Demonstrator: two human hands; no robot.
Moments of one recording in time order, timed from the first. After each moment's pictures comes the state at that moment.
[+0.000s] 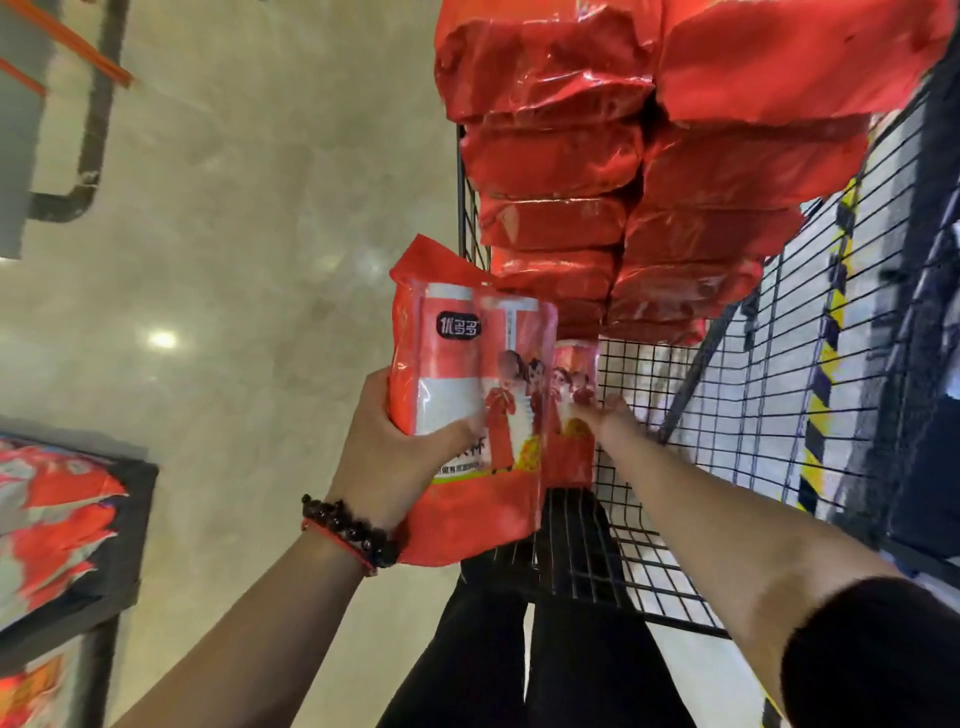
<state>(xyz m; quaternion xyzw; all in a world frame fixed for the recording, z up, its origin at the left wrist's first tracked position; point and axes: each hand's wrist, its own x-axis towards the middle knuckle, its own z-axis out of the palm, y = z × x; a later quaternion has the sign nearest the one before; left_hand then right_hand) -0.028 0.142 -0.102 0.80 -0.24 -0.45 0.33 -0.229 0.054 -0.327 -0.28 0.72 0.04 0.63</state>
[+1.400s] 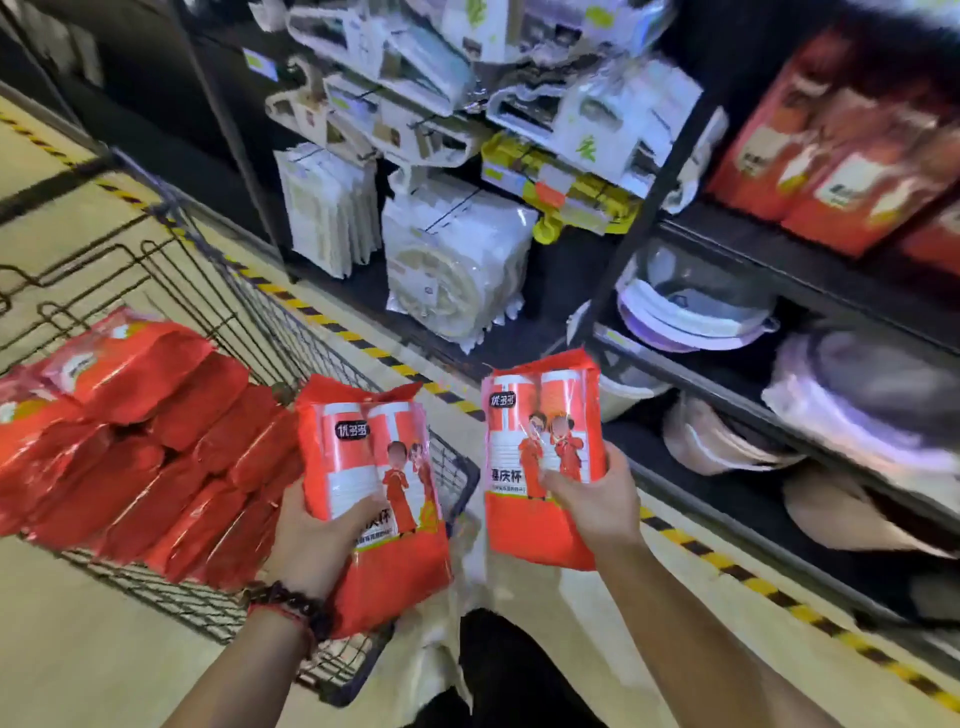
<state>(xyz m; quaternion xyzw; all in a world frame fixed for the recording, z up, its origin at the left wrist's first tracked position) -0.178 0.157 -0.015 0.52 -0.61 -0.57 0.20 -0.407 0.352 -0.026 0.00 0.82 -0.52 0.24</state>
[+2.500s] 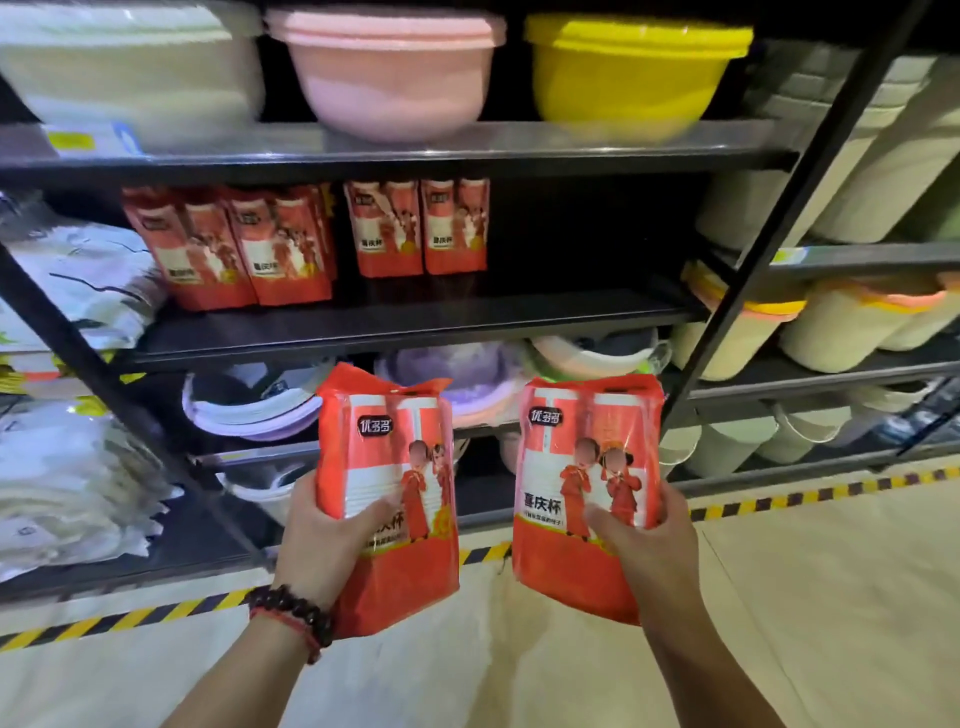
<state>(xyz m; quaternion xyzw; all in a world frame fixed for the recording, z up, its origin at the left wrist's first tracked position) -0.527 0.593 0.078 0.17 -0.75 -0.63 0.08 -0.513 0.903 0.071 0.25 0.72 -0.63 -0.11</state>
